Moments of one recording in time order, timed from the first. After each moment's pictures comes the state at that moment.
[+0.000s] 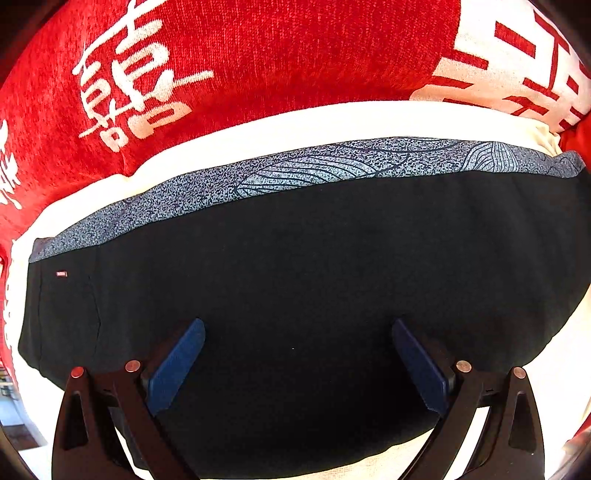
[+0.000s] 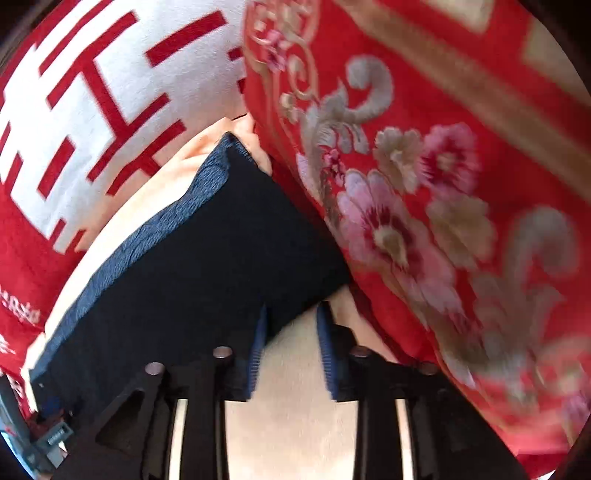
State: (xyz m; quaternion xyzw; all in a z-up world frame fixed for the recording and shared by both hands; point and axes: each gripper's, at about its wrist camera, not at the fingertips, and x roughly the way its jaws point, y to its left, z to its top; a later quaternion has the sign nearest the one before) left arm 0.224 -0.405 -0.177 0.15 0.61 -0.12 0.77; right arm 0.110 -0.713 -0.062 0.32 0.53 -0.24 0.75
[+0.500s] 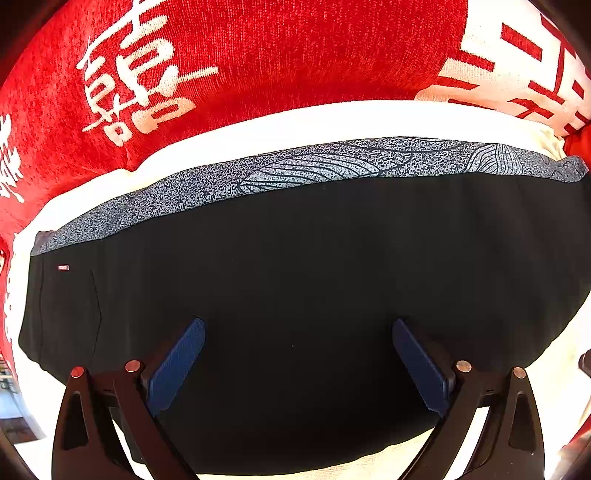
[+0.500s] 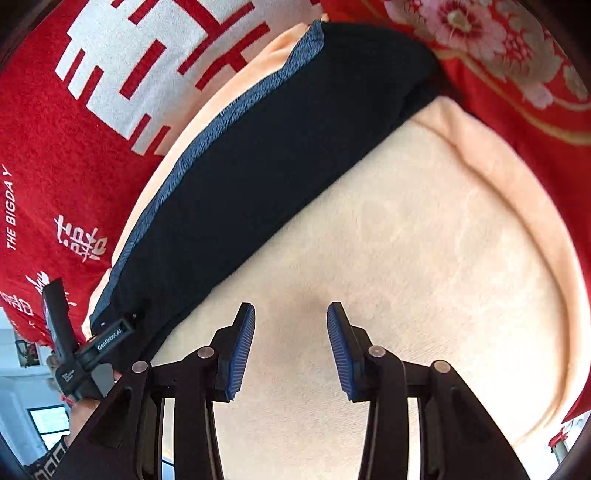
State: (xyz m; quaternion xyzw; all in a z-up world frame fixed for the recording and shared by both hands) left arm 0.222 -0.408 -0.175 0.15 0.62 -0.11 0.77; right arm 0.085 -0.620 -0.082 0.42 0.56 -0.13 0.71
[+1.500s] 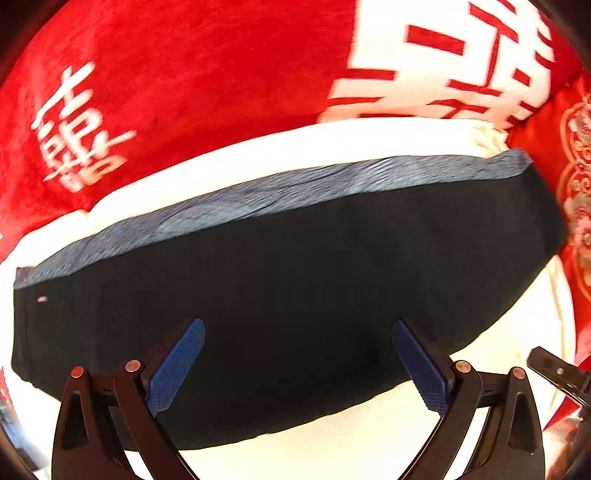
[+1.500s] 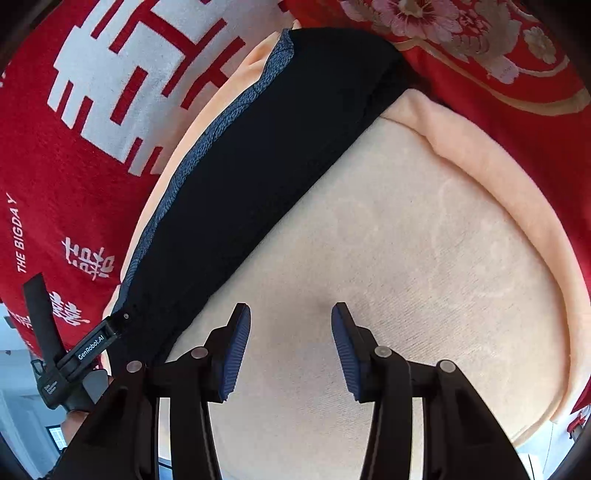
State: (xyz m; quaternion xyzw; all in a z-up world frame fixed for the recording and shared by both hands) left arm 0.203 -0.490 -0.130 0.13 0.61 -0.20 0.75; right arm 0.076 -0.644 -0.084 0.45 0.53 -0.14 0.70
